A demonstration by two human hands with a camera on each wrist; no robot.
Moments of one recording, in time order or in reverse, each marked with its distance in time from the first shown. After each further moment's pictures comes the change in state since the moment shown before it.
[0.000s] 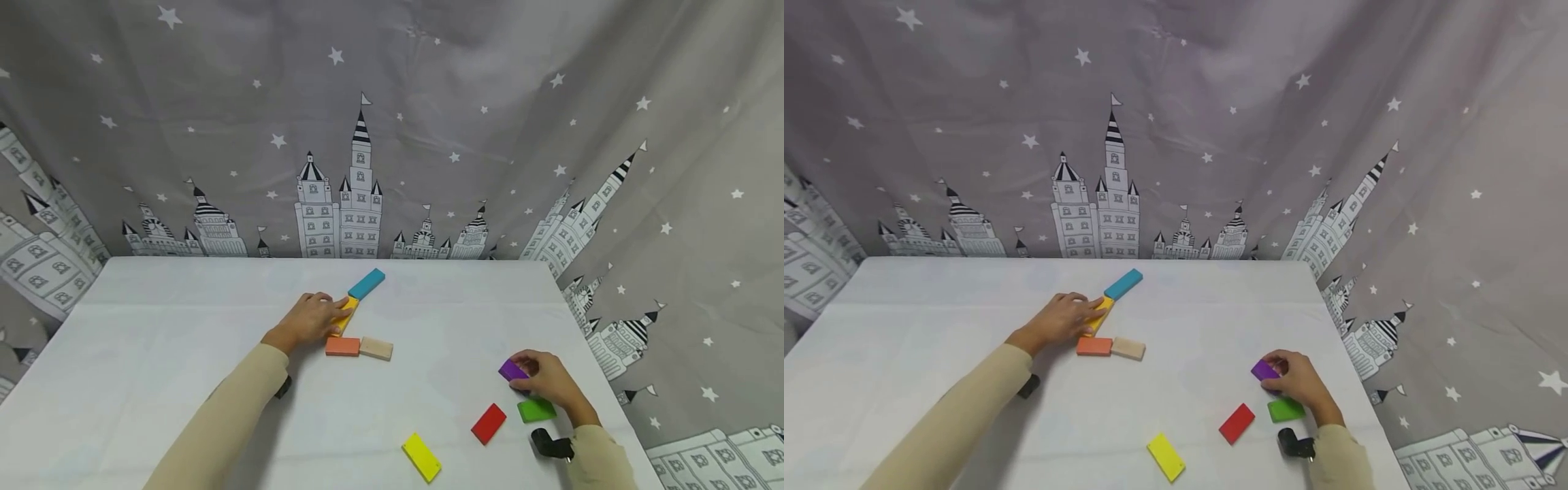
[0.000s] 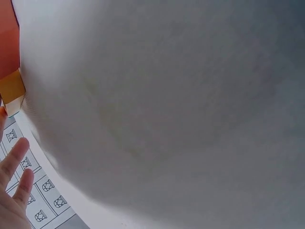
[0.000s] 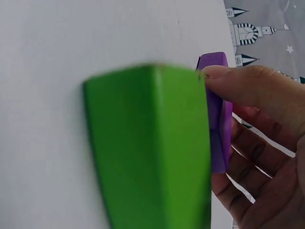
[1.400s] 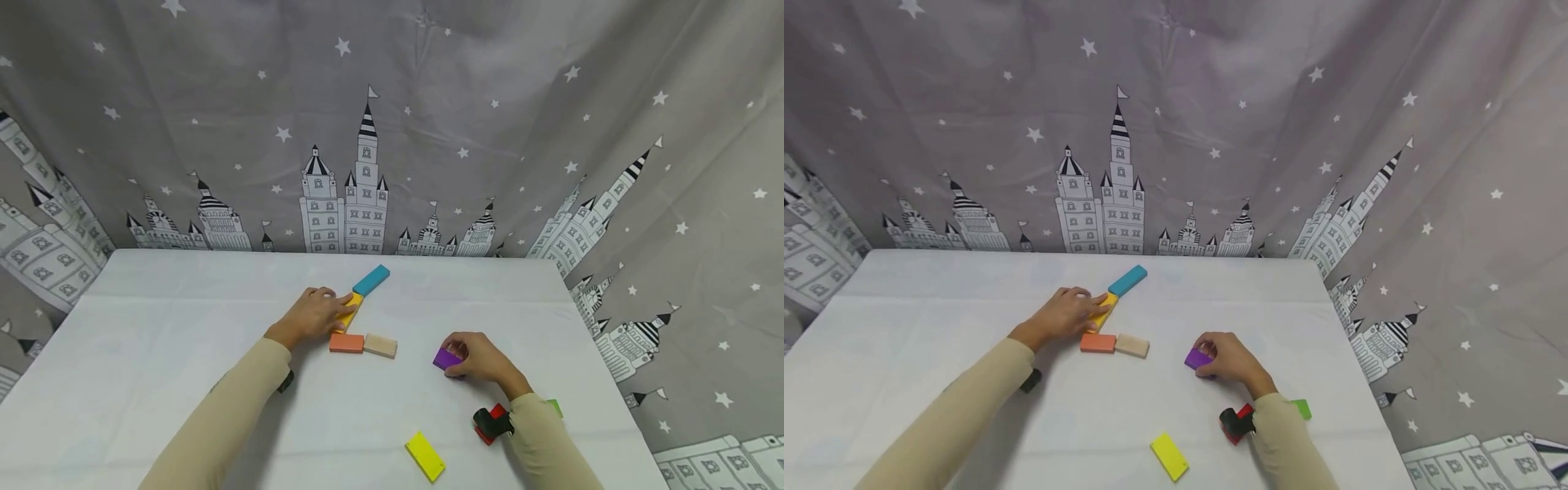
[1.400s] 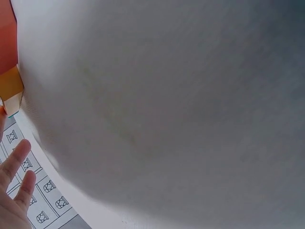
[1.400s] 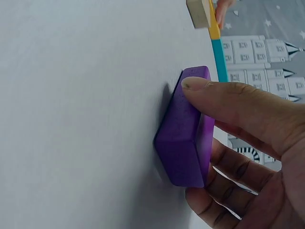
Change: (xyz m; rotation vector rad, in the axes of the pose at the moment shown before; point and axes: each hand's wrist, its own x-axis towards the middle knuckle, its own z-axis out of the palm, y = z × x) left_hand 0.002 -0.002 -0.002 0.046 -0.003 0.002; right_hand 0.056 -0.090 0.057 -0.017 -0.215 -0.254
